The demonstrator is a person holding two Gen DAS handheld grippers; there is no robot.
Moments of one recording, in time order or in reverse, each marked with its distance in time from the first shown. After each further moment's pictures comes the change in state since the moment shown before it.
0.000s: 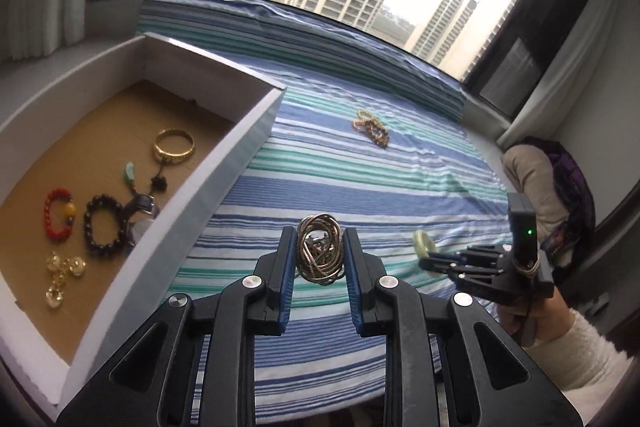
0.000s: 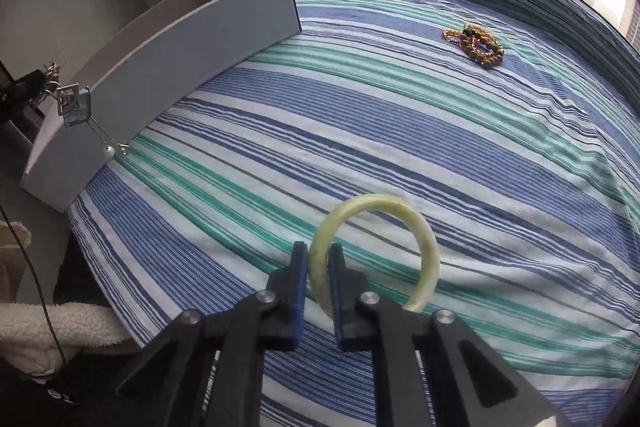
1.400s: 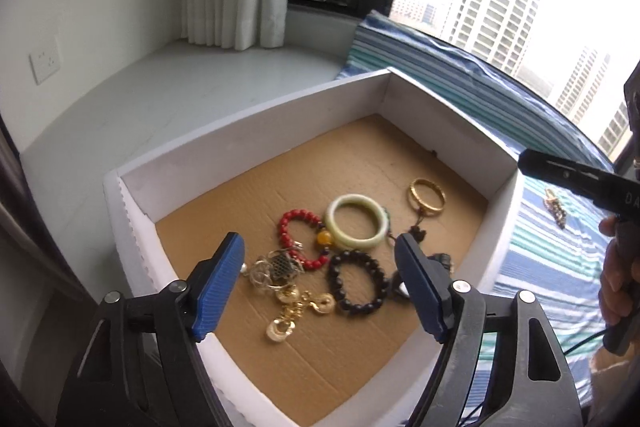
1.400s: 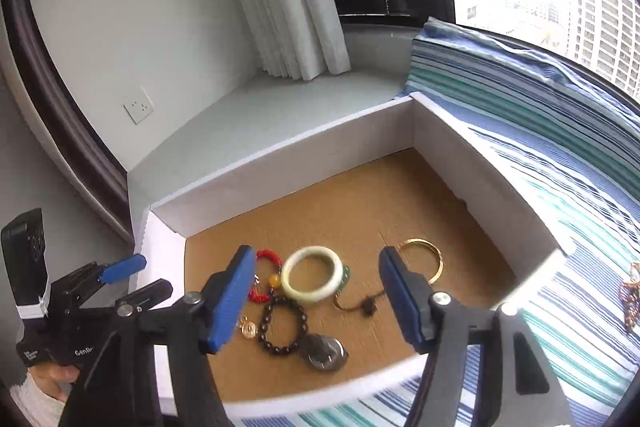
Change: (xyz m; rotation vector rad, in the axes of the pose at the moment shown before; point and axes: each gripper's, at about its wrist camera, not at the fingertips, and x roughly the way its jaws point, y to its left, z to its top) left arm -0.043 0.151 0.001 -0.197 -0.131 0.518; right arm 0.036 0.249 0.233 -0.201 -0.185 0.238
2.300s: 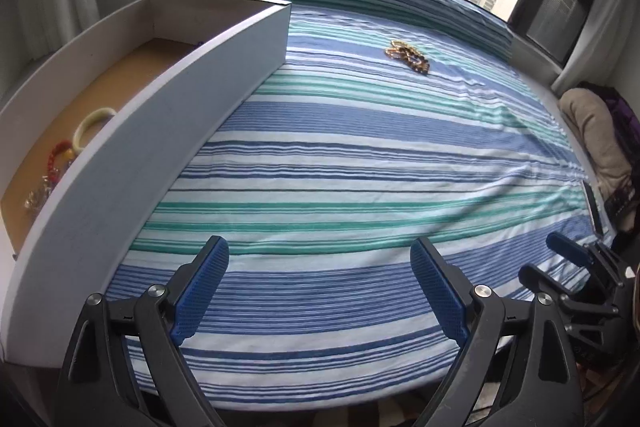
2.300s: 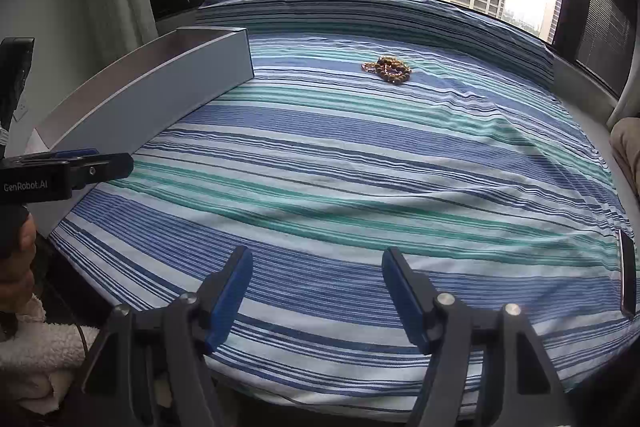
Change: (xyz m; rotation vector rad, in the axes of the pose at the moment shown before) left arm 0.008 -0.215 -0.130 0.315 0.223 -0.275; right arm -0.191 -0.106 -0.317 0.281 -0.014 -0.529
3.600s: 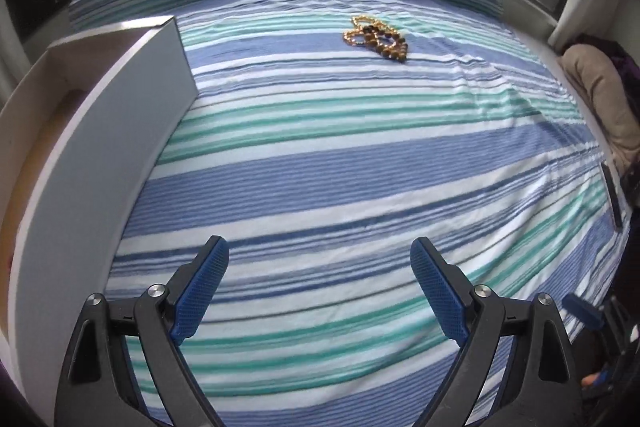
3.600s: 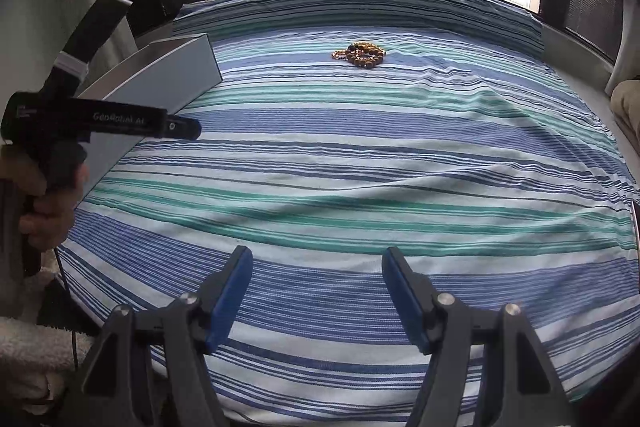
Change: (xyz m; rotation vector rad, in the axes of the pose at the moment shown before) left arm 0.108 -0.077 0.105 0.171 0.105 -0.032; right arm 0.023 -0.052 -0.007 0.105 0.002 0.024
